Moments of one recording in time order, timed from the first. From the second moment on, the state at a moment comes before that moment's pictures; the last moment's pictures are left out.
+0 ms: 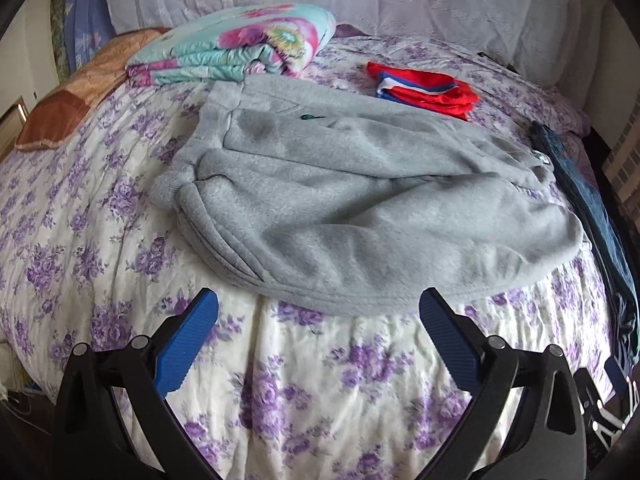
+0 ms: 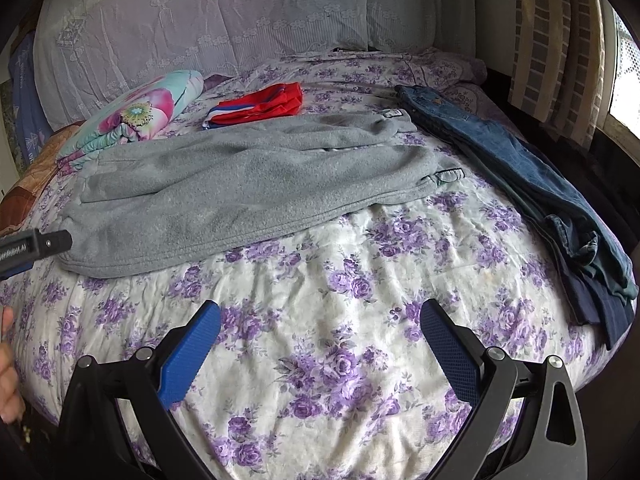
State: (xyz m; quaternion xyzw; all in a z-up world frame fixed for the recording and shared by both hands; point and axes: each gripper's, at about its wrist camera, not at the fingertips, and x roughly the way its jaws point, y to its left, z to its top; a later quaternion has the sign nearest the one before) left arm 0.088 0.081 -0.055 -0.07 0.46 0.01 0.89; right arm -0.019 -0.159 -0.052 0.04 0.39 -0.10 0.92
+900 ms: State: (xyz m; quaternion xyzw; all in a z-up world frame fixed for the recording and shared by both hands) left arm 0.161 0.173 -0.111 -0.22 0.46 -0.01 0.86; right arm 0.131 -0.348 -0.058 0.20 0.49 -0.13 0.84
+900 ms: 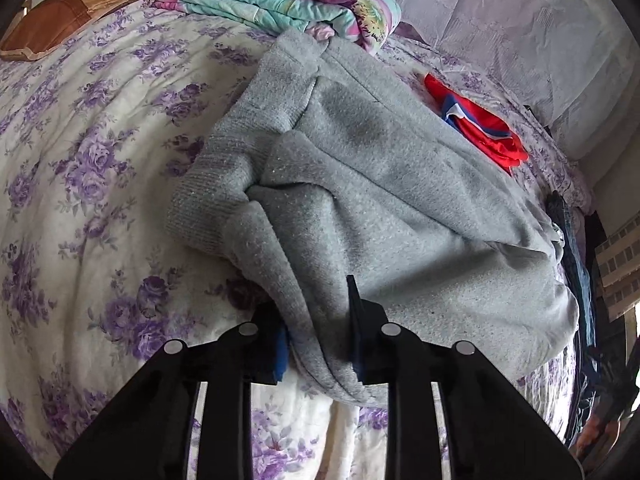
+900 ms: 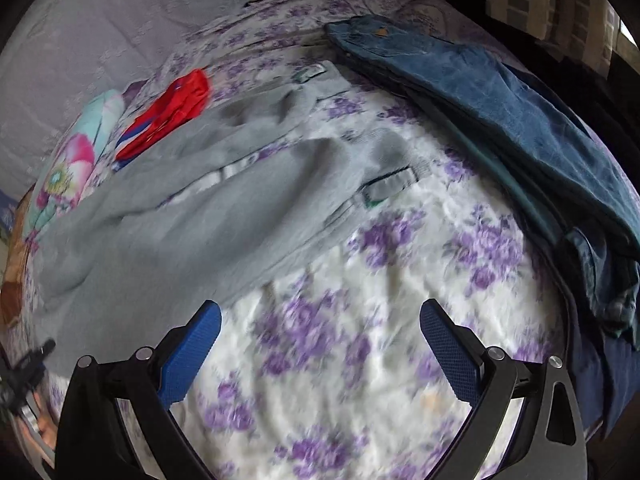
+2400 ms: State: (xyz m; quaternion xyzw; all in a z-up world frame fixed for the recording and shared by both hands) left arm 0.249 0.177 -0.018 -0.06 0.48 -0.04 0.87; right arm 0.289 -0.396 -0.043 0.21 0.49 -0.06 0.84
